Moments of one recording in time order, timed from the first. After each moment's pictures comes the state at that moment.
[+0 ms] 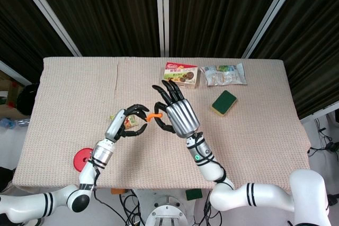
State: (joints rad) left arm -0.54 -1.61 -0.23 -1.66 1.34 1.14 -0.53; right arm 0.80 -1.83 0.35 -1.62 -1.35 1.28 -0.41
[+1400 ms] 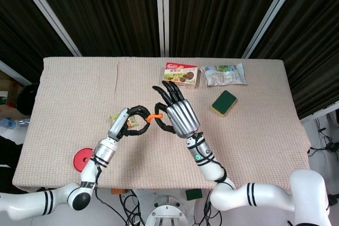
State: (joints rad) left arm -0.56 -1.60 -0.25 -1.68 1.30 1.09 -0.55; right arm 0.80 -1.83 0.34 -1.62 -1.35 1.28 -0.39
